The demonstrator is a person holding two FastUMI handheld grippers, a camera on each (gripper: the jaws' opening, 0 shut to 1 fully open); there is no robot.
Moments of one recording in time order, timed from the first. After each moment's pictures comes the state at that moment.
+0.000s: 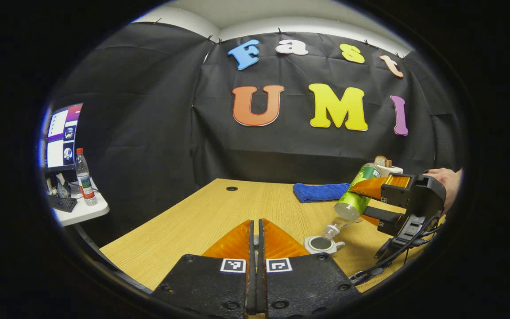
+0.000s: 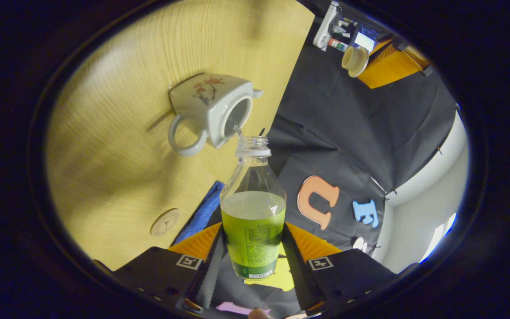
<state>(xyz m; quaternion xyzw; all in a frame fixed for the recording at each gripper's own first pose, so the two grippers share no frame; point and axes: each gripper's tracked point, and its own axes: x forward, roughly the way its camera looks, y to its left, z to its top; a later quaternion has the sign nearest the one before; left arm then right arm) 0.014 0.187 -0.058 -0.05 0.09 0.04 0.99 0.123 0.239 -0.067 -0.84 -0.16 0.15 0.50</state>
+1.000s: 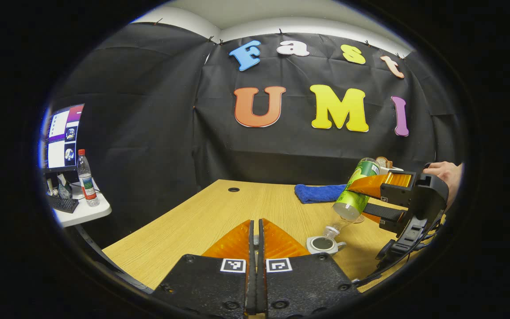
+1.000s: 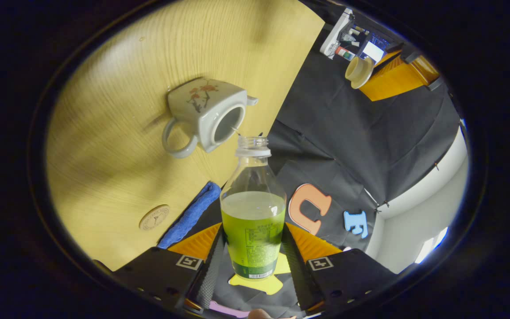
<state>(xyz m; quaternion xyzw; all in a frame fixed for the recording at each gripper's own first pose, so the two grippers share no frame) 0.011 0.191 -0.055 -0.05 0.08 0.04 0.99 0.113 0.250 -0.055 -0.86 -0.18 0.15 0.46</state>
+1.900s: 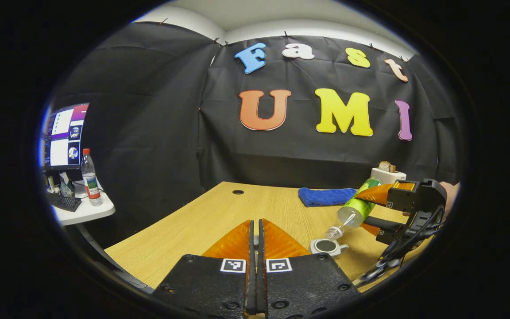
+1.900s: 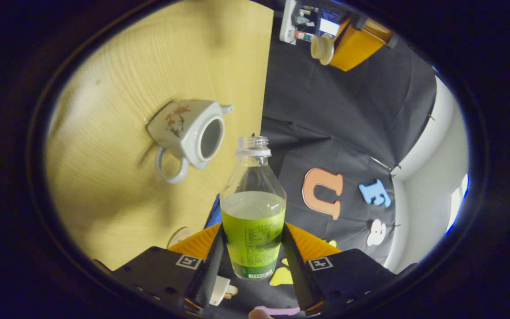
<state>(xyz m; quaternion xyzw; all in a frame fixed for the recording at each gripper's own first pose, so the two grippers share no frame) 0.008 0.203 -0.050 -0.05 0.08 0.06 0.99 0.114 0.235 -0.080 -0.75 -0.12 0.19 0.62</state>
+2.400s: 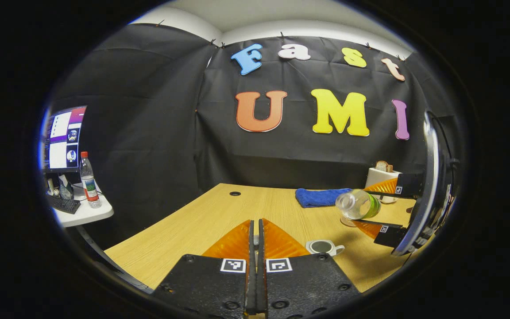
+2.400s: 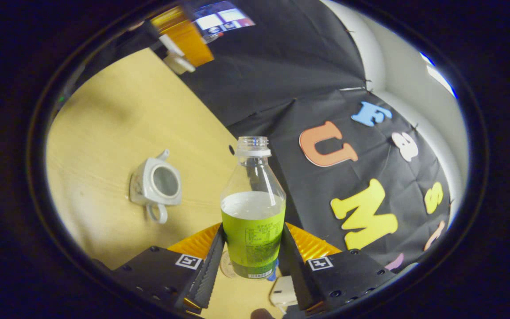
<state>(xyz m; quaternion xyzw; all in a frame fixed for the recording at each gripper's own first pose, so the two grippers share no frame) 0.010 0.188 -0.044 -0.05 0.07 0.04 1.00 0.111 0.225 -0.053 -0.48 -0.01 0.26 0.84</state>
